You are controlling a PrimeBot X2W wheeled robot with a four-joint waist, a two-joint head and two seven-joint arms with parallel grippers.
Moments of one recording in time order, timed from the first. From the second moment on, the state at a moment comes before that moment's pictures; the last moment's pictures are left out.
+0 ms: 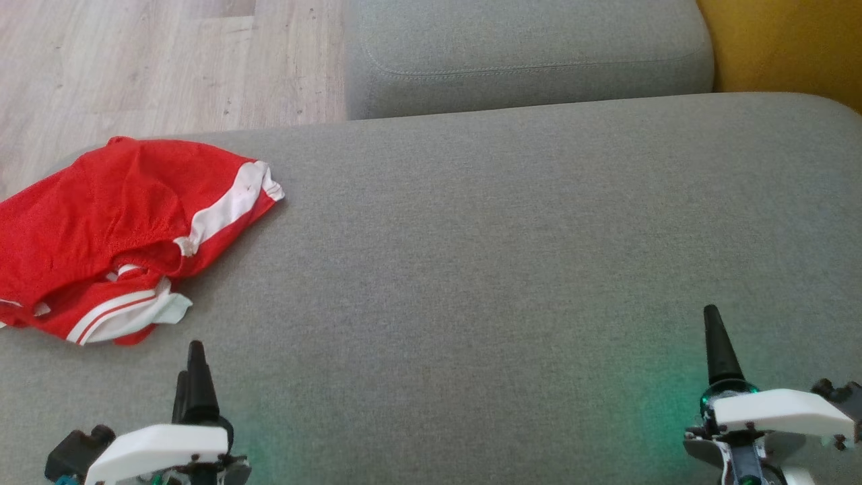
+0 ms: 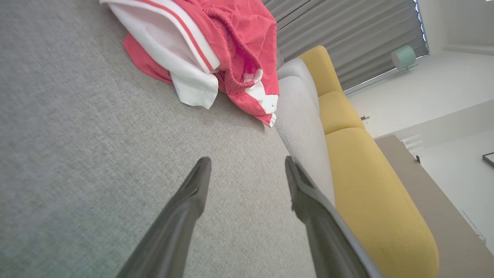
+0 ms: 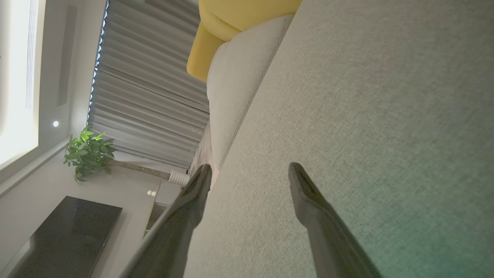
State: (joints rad) left arm 0.02 0.04 0.00 0.26 -1.15 -0.07 0.01; right arm 0.00 -0.04 -0.03 0.32 1.15 0.13 0.01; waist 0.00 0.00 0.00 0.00
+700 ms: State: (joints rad) left arm 0.02 0.07 -0.09 0.21 -0.84 0.01 -0.06; right arm -0.01 -0.04 0.05 0.29 0.82 0.13 -0.06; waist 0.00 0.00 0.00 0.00
